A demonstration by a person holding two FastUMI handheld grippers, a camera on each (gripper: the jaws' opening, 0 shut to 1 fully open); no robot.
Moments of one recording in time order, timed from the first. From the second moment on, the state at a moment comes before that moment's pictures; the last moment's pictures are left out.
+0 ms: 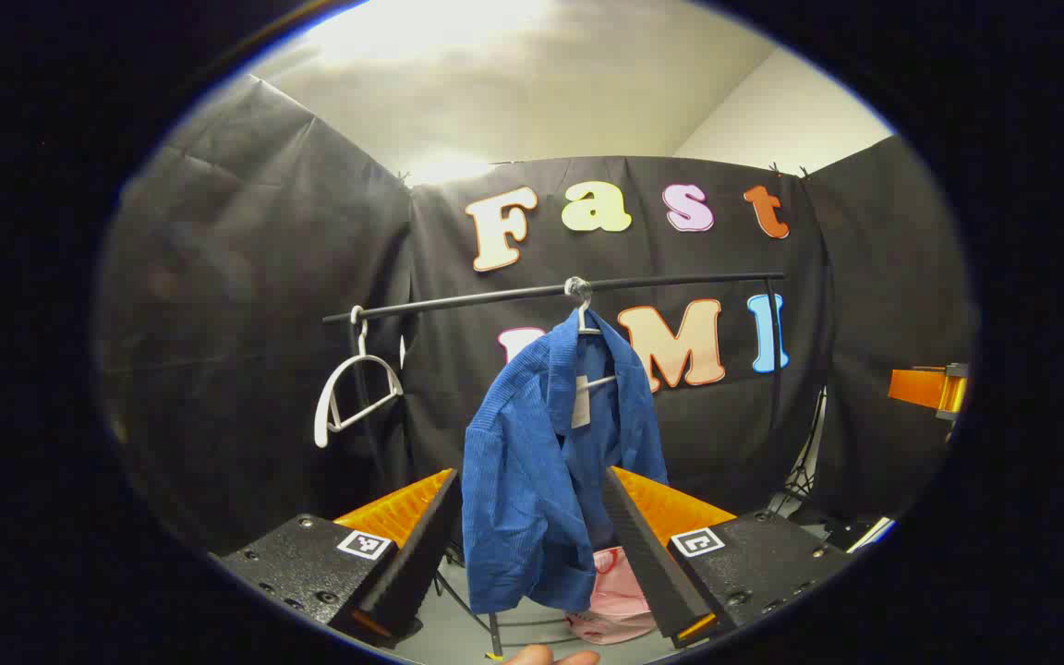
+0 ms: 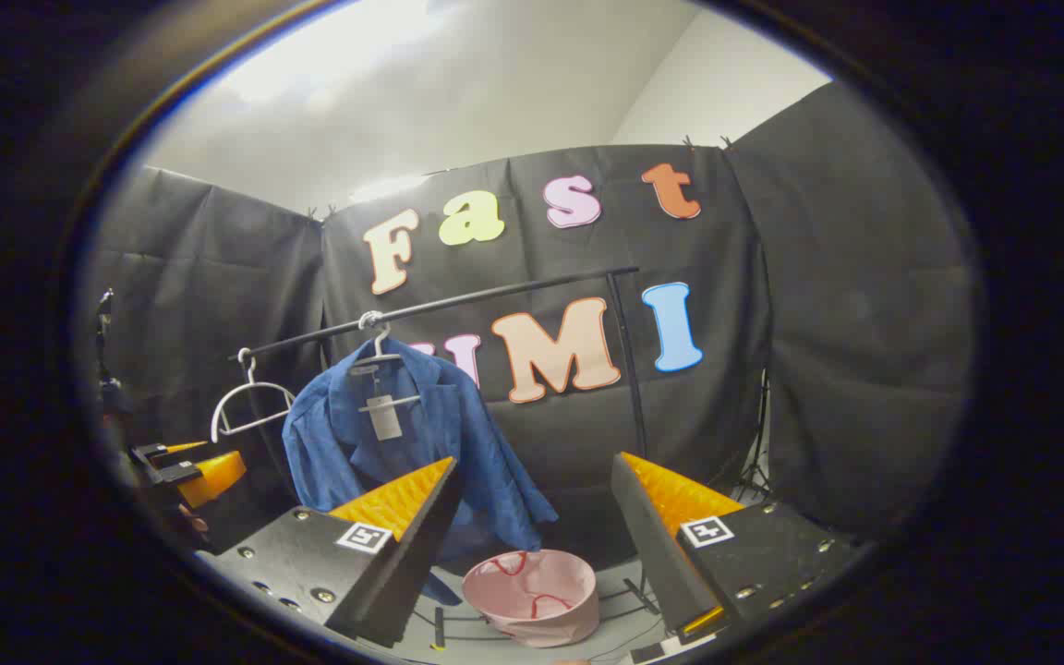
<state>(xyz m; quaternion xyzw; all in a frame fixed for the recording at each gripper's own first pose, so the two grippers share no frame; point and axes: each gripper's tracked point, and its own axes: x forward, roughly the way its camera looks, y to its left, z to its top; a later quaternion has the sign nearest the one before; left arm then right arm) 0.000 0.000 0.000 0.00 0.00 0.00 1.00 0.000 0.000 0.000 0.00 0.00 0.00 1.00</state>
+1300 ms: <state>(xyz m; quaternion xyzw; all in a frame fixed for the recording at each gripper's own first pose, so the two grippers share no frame) 0.062 -0.084 -0.001 -0.01 0.04 0.04 1.00 0.080 -0.050 -0.017 0.05 0.06 0.08 0.99</state>
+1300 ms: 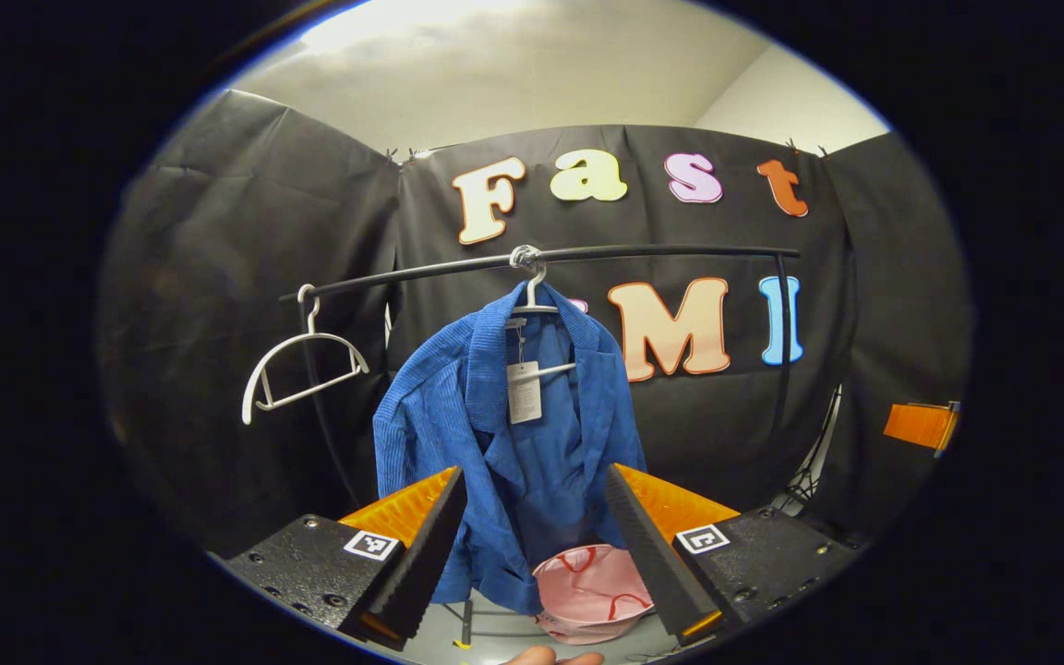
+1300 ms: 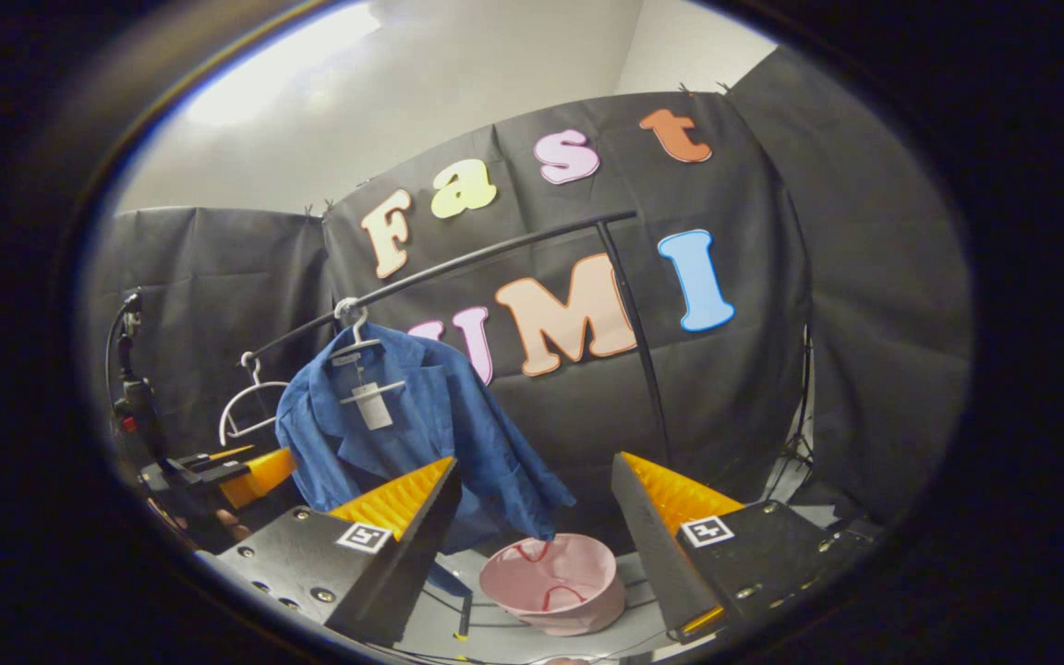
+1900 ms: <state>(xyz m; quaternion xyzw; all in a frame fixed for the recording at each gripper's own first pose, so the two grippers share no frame) 0.132 -0.055 -0.012 -0.01 0.03 0.01 1.00 0.165 0.014 -0.038 0.04 0.07 0.09 0.99</state>
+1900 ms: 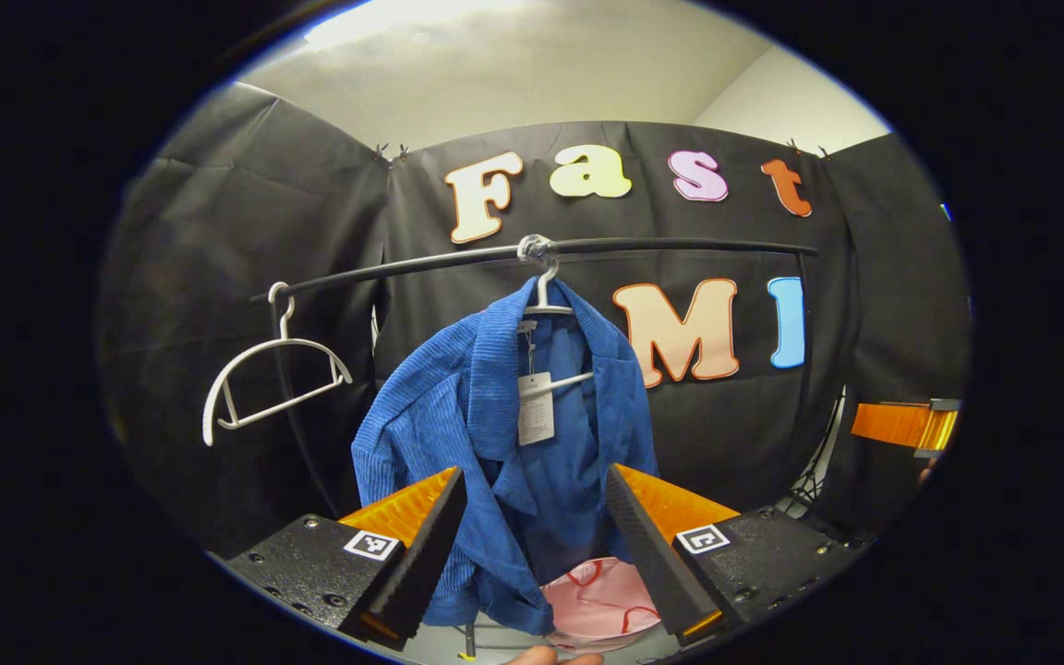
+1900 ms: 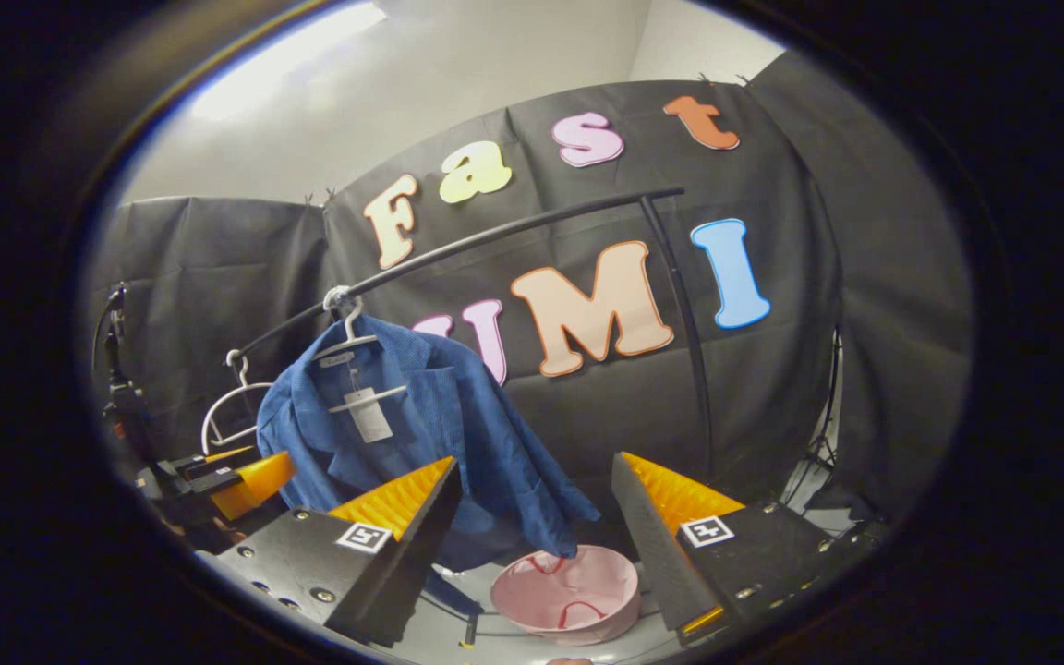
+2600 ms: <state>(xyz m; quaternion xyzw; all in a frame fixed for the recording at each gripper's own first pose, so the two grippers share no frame) 0.191 -0.031 -0.046 -0.02 0.05 0.05 1.00 0.245 0.110 -0.078 0.01 0.12 0.14 0.98</state>
